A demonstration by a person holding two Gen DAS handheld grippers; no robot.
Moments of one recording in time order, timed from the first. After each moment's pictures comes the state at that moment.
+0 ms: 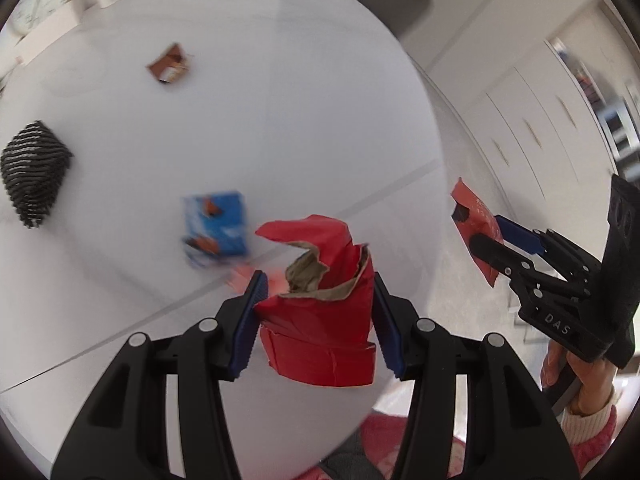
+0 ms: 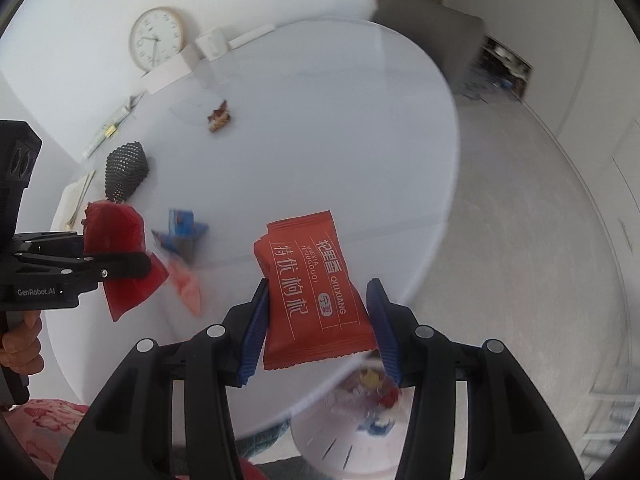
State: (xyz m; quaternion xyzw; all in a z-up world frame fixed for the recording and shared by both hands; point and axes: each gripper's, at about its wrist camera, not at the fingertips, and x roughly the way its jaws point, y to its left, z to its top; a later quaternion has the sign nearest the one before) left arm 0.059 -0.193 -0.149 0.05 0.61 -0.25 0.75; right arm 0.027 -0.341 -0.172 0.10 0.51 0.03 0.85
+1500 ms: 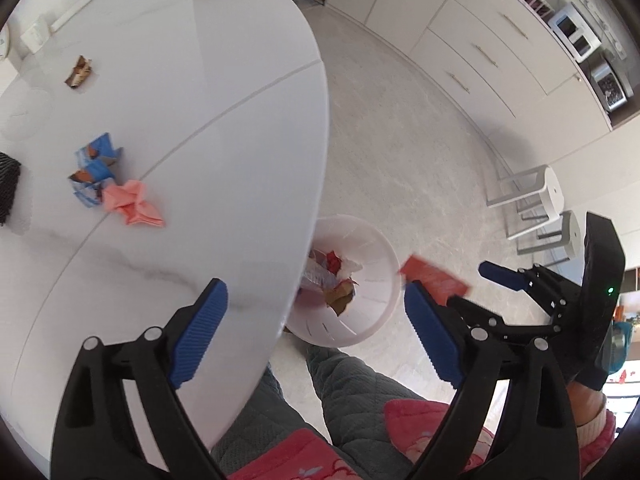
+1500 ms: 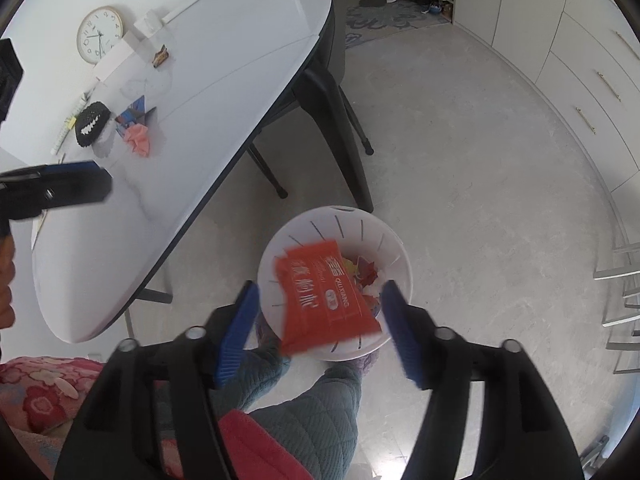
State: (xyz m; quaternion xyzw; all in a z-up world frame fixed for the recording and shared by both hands) left arm -0.045 -0.258 -0.165 0.13 0.60 -0.31 0.73; right arm -0.154 -0.365 -0.224 0.17 0.56 -0.06 0.81
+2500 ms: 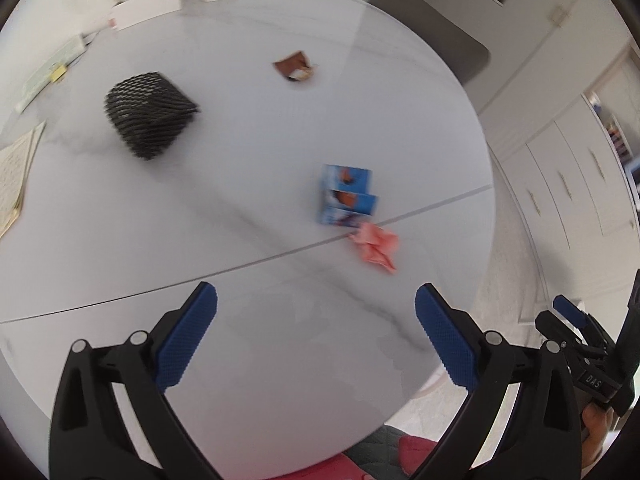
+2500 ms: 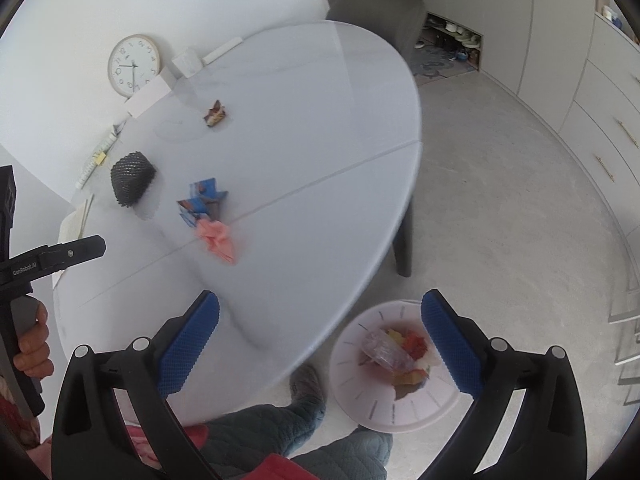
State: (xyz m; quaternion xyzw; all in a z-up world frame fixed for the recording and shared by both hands) left arm 0.040 -0.070 -0.128 -0.01 0.57 -0.14 0.81; right arm -0.046 -0.295 -0.155 0.17 0.49 -0.03 0.85
